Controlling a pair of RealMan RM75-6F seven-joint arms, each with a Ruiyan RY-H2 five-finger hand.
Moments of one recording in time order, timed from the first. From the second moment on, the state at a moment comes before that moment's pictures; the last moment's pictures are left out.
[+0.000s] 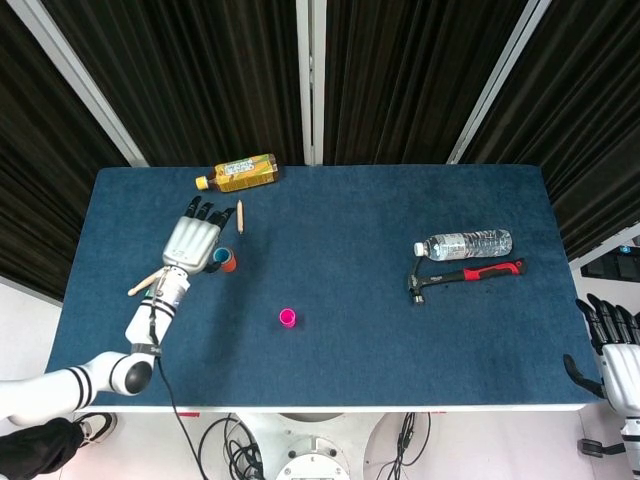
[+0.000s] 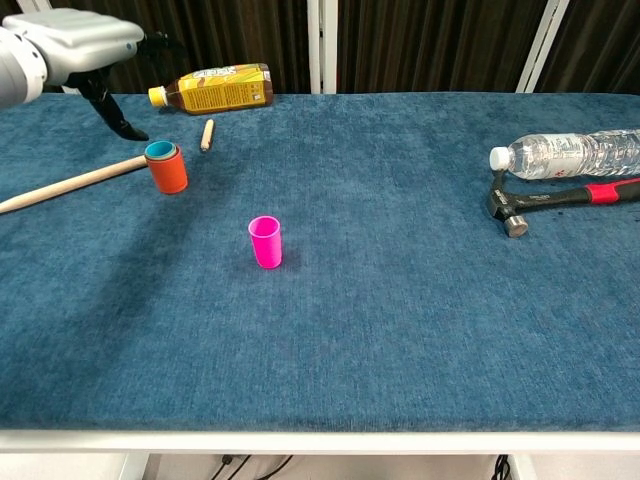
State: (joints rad) left arm -0.86 -1.45 -0.18 -1.42 0.96 0.99 0.50; right arm 0.01 -1.11 0.02 -1.47 -1.54 1.51 0.20
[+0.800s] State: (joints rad) left arm -0.84 -1.55 -0.04 -1.57 1.39 0.98 0.46; right arm -0.01 -1.11 0.02 -1.47 -1.56 1.54 0.20
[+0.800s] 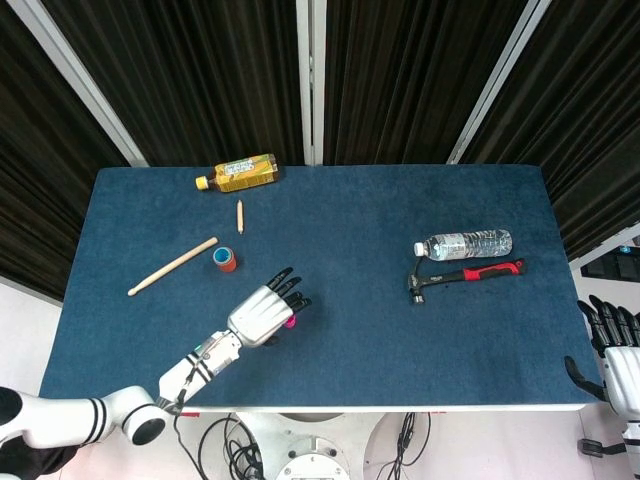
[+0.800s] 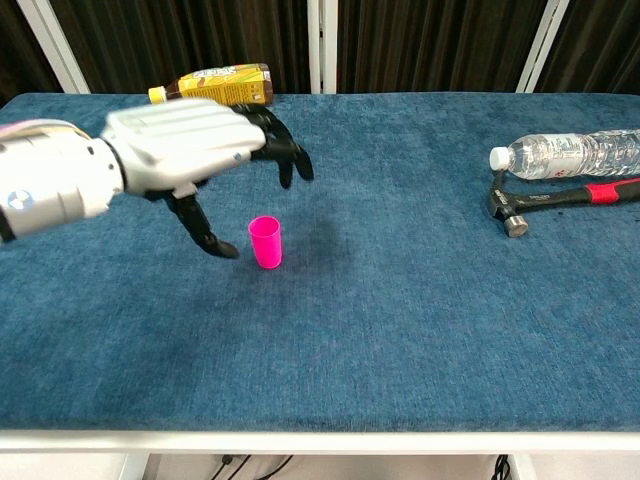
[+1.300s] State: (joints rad) left arm -0.85 -1.64 -0.05 -1.44 1.39 0.96 0.47; right arm 0.00 -1.11 0.02 -1.44 -1.54 1.53 0.25
